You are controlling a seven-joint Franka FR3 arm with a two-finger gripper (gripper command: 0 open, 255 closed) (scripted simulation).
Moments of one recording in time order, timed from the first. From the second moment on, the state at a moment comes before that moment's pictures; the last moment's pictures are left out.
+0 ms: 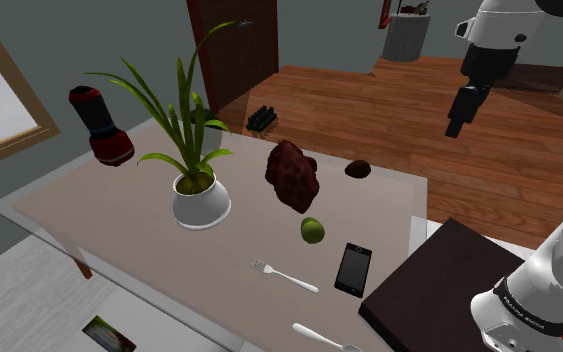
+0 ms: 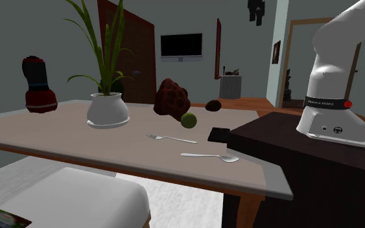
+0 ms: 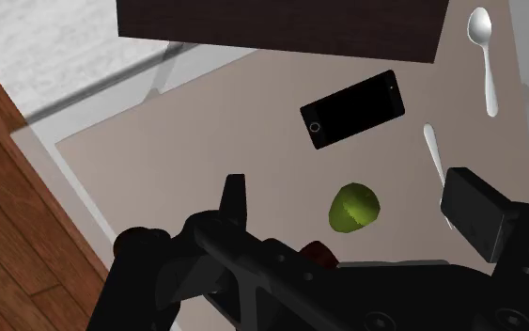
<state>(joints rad) 0.00 -0.81 0.01 -2.35 0.02 1.50 -0.11</state>
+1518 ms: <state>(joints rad) 0.10 -0.35 0.29 -2.52 0.14 2.18 0.12</state>
